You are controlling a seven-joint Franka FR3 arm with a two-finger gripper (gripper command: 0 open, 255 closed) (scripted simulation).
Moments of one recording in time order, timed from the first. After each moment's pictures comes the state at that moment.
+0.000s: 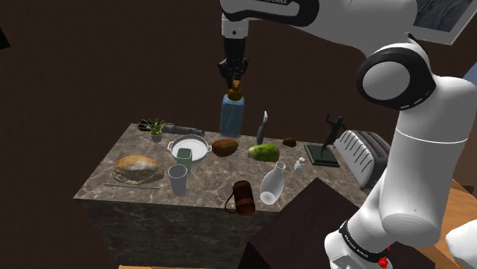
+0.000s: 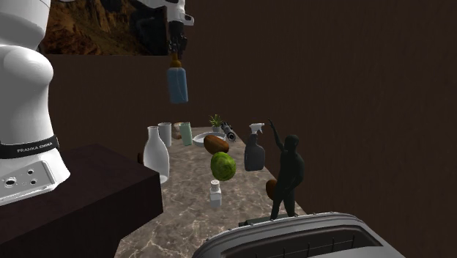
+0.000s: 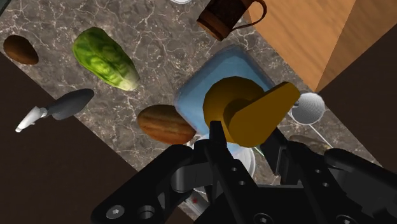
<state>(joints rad) 0.22 0.34 -0.12 -1.25 0.00 1.48 0.08</state>
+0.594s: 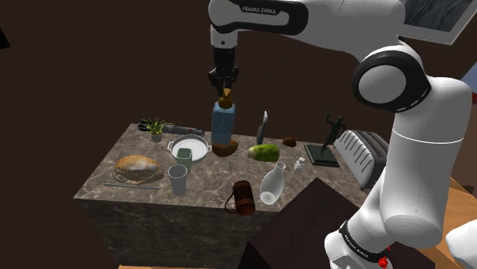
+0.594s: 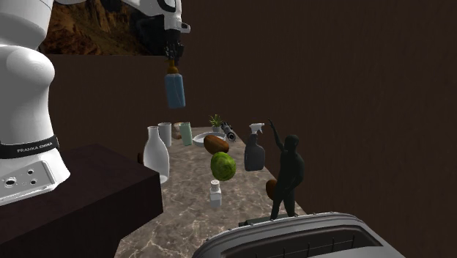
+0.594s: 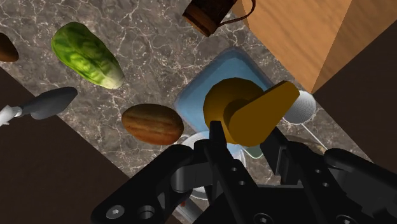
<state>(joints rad) 0.26 0.37 -0.10 -1.28 0.01 1.54 0.13</state>
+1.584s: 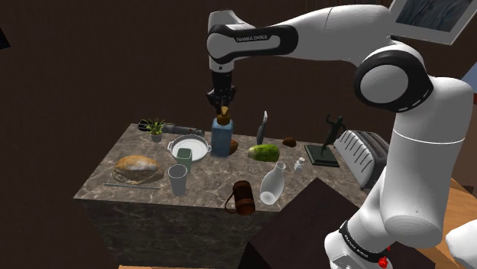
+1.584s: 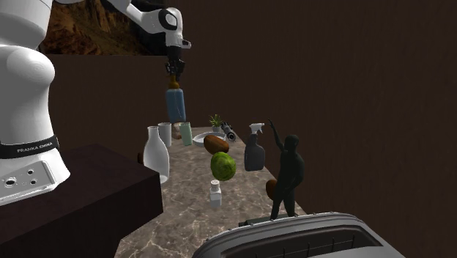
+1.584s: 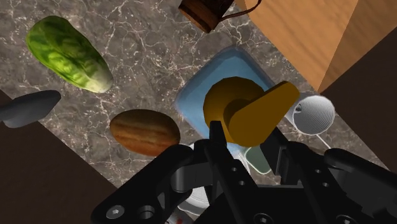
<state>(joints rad) 0.26 0.37 -0.10 -1.49 0.01 1.75 0.14</state>
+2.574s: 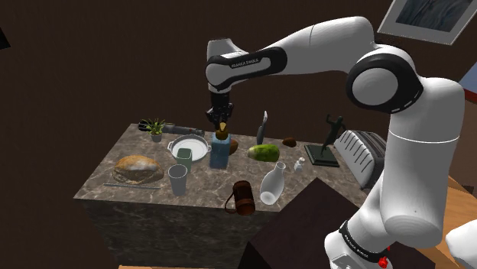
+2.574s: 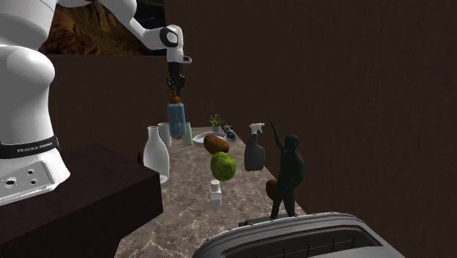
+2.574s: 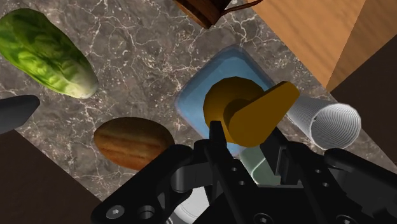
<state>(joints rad) 0.26 0.41 -0.10 -1.63 0.01 1.93 0.14</state>
